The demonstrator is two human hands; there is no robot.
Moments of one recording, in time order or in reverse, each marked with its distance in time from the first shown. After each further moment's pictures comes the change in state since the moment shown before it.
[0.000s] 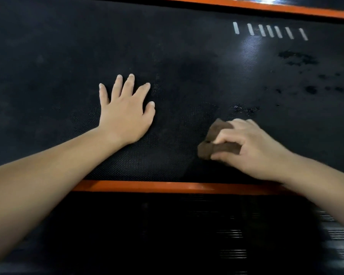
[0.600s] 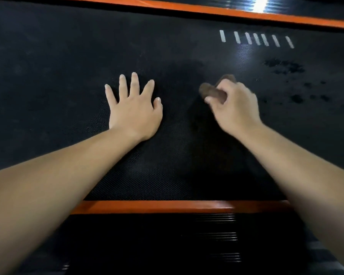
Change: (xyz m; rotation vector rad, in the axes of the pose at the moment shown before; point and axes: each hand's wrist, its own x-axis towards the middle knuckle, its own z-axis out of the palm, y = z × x) left_hand 0.041 0.052 0.019 0.039 0.005 -0.047; right_hand 0.081 0.051 -0.016 -0.156 0.409 0.419
